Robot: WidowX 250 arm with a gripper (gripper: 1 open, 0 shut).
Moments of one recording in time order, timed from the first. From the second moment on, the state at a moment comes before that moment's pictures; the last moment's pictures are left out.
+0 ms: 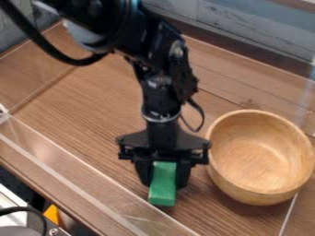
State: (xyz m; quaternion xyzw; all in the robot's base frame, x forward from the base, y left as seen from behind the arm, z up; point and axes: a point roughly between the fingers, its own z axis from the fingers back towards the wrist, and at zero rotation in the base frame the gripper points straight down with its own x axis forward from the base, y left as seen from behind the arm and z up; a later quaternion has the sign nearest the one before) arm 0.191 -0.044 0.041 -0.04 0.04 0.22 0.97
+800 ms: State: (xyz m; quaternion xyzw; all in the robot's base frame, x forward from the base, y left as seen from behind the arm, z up) arm 0.187 -0.039 0.056 -0.05 0.05 0.21 0.97
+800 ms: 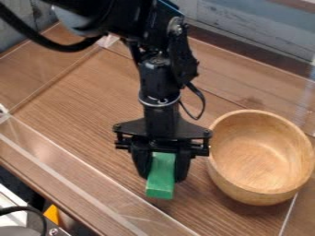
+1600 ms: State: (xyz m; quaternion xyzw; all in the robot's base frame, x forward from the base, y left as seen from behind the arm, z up) arm 0.192 -0.038 0.061 -0.05 0.05 0.21 0.98
